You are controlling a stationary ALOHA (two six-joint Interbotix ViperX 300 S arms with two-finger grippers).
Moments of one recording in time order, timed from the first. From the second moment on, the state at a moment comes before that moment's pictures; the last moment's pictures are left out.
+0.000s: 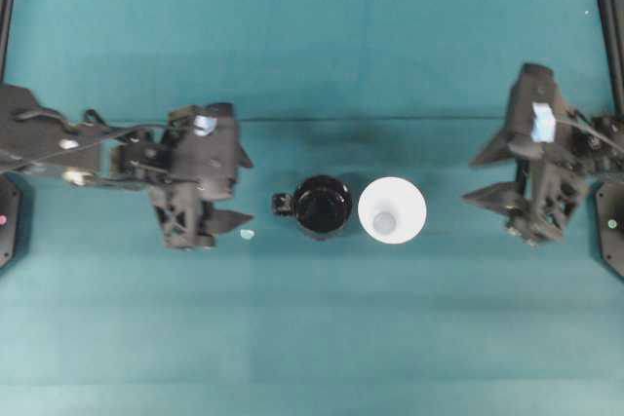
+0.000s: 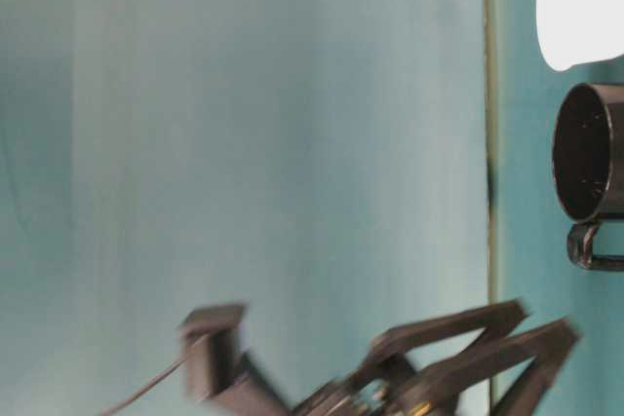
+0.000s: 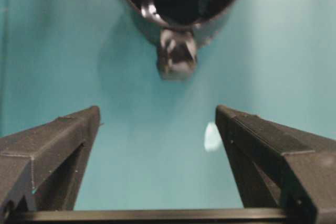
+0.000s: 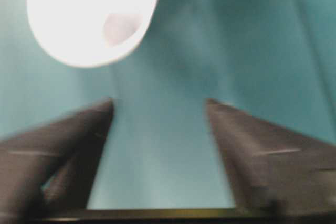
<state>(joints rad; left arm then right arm) 0.07 -0.16 0.80 0.02 0.13 0.06 -0.13 -0.54 0.99 0.01 0.44 0.18</state>
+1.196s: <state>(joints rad) 0.06 -0.23 0.86 0.02 0.15 0.04 -0.13 -0.08 0.66 -0.01 0.58 0.18</state>
